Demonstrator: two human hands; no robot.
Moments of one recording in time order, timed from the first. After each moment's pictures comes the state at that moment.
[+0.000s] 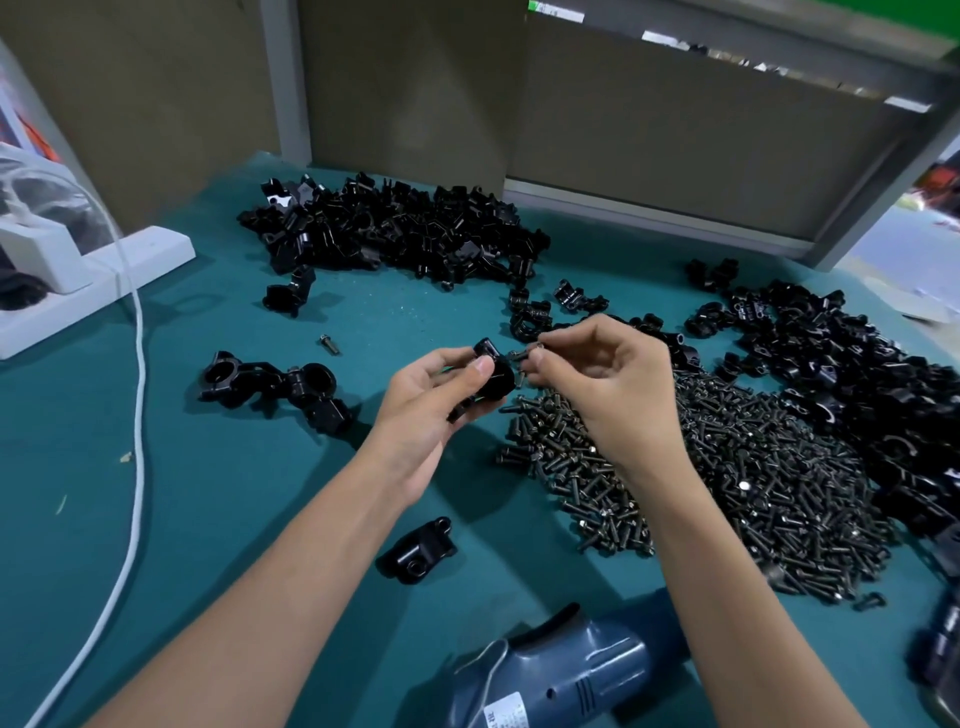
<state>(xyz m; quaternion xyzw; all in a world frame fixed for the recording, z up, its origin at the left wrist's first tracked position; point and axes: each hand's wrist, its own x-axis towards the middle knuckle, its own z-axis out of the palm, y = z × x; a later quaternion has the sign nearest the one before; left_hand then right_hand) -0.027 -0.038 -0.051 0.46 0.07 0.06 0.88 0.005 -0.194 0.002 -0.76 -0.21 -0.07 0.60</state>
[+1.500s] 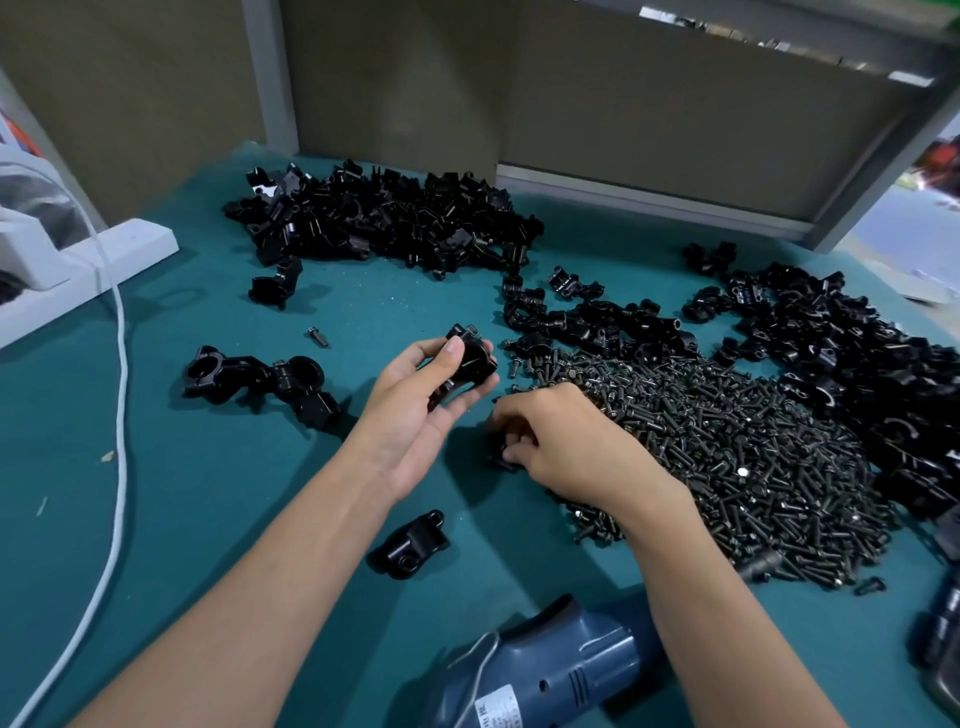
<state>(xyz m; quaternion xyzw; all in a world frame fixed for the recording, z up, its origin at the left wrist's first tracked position) -0.026 -0.037 -0.052 0.35 0.09 0.05 0.93 0.005 -0.190 -0.022 -0.93 -0.33 0.09 0.16</state>
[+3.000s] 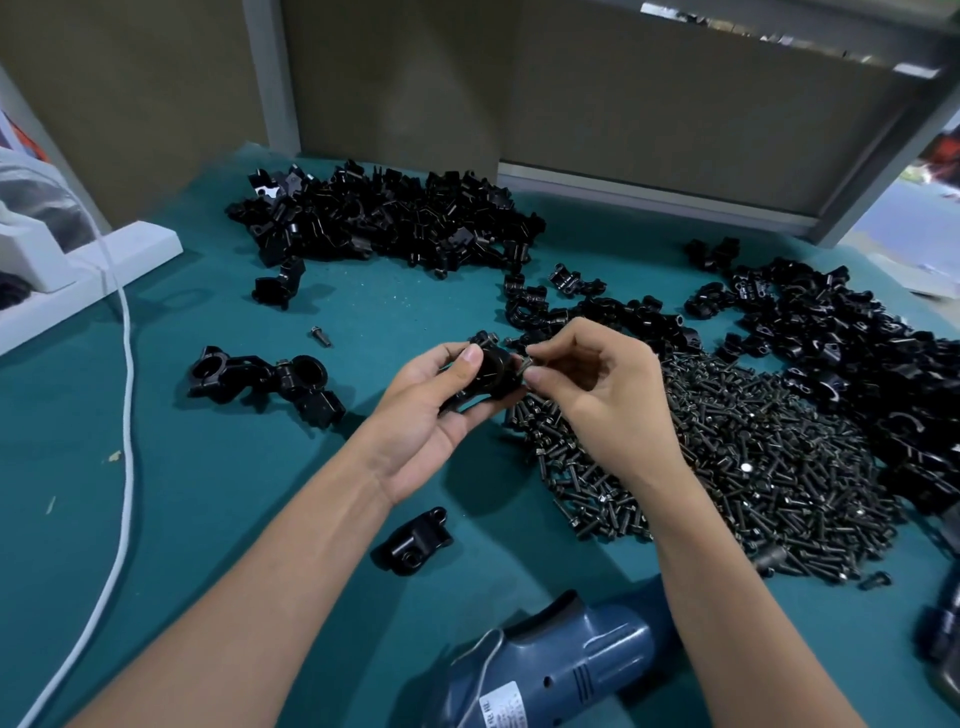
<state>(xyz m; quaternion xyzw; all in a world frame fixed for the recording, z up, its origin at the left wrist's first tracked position) -0.037 -0.038 -0.043 0.37 0.03 -0.02 0.93 0.000 -0.198 -0.007 -0.82 -0.26 -0.09 0.51</state>
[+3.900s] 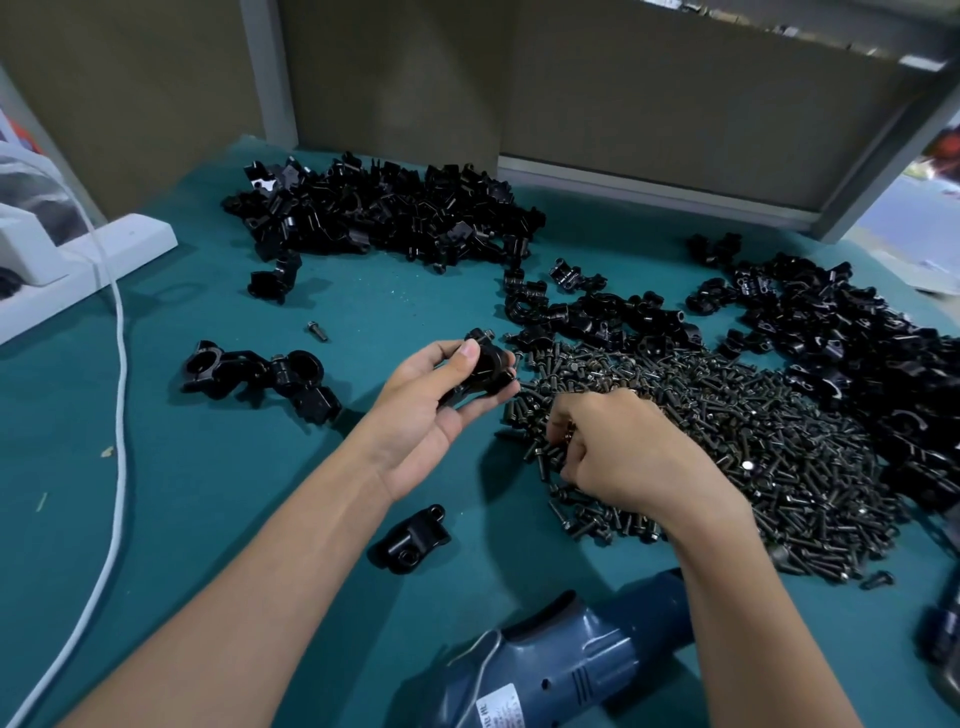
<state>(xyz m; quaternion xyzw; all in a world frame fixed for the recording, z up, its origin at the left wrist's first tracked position) -0.032 -0.041 -0.046 0.37 0.07 0.00 0.93 -0.013 -0.213 -0.001 -0.97 -0.20 0.11 0.06</state>
